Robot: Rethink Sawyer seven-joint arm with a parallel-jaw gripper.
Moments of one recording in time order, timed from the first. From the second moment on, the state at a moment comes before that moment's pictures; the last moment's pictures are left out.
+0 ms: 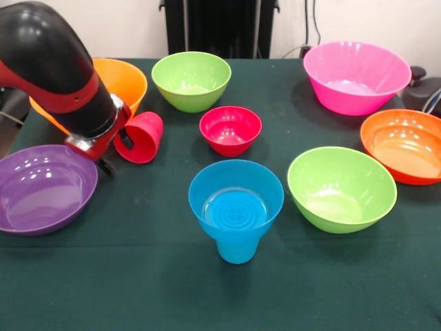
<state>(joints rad) -0.97 -0.21 0.78 1.22 -0.79 1.27 0.65</state>
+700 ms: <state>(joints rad) -0.96 -0.23 0.76 1.22 -0.76 1.36 0.65</state>
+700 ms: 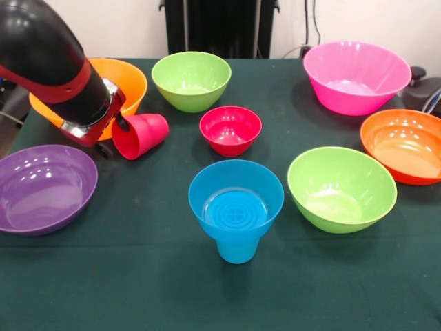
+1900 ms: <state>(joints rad) -0.89 -0.23 0.76 1.22 -0.70 1.36 0.65</state>
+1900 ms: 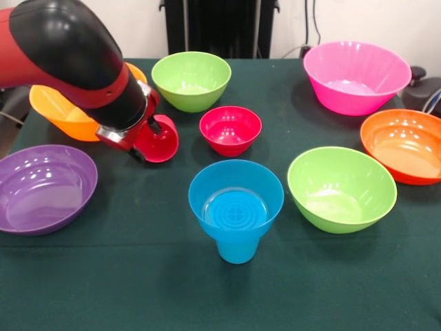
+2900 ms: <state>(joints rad) -0.81 -0.24 0.76 1.20 -0.69 1.36 0.65</state>
